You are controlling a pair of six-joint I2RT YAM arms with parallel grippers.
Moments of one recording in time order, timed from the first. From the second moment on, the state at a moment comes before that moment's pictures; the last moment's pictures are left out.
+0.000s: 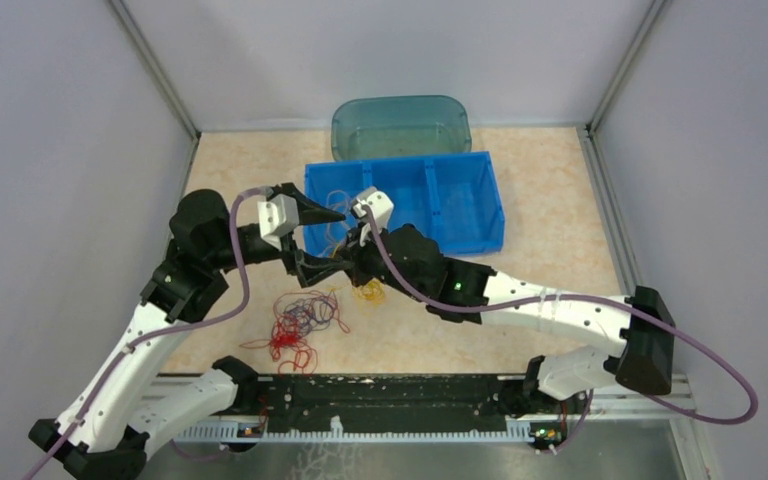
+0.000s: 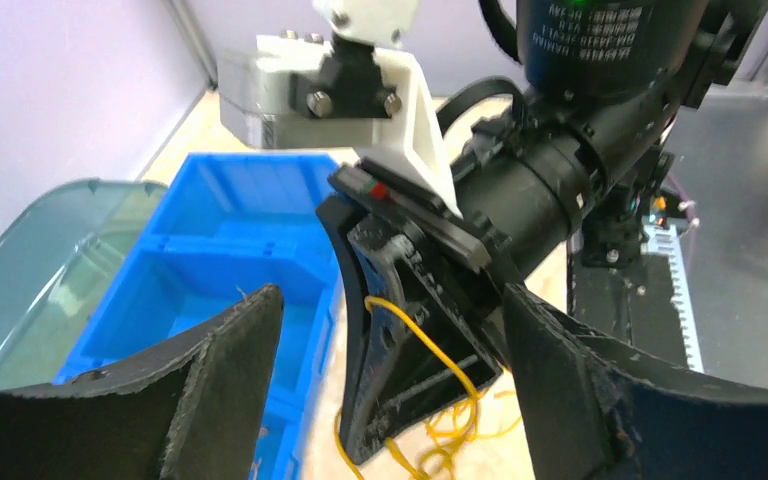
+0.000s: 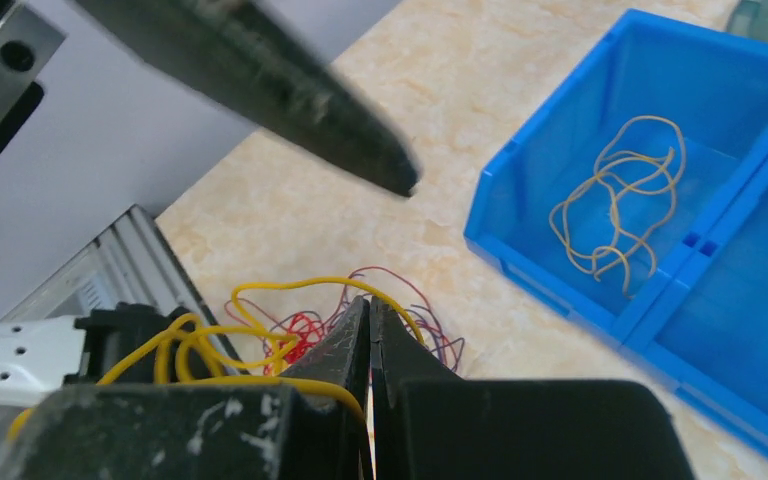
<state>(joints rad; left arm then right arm) -0.55 0.85 1.07 -0.25 0.79 0.18 1.20 1.31 1.09 0.04 0.24 0.35</state>
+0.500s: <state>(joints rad) -0.55 0.85 1.07 -0.38 0.78 0.28 1.20 1.22 1.05 0.06 0.27 0.32</state>
